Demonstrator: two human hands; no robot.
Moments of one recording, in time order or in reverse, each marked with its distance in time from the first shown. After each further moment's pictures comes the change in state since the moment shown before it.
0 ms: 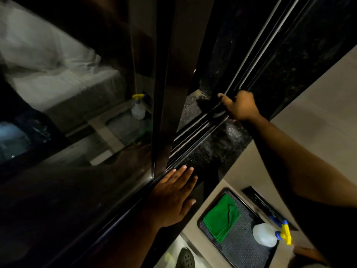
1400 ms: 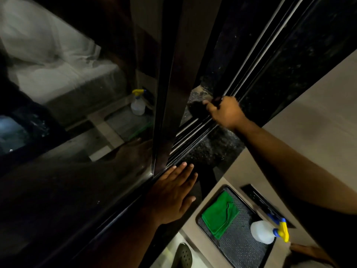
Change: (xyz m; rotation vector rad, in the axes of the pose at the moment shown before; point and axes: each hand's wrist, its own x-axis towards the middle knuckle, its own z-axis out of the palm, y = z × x) left_hand 0.001 0.000 0.000 -0.012 0.004 0.001; right_hand -0.023 -0.026 0.028 -0.032 -0.183 -0.104
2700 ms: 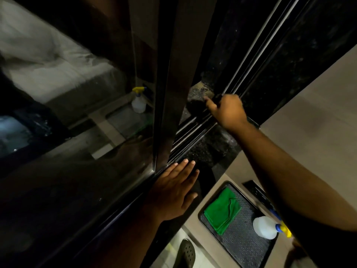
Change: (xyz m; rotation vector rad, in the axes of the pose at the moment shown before) left_hand -0.002 0.001 -0.004 0.005 0.033 0.005; right_hand -0.021 -0.015 0.005 -0.121 0.110 0.026
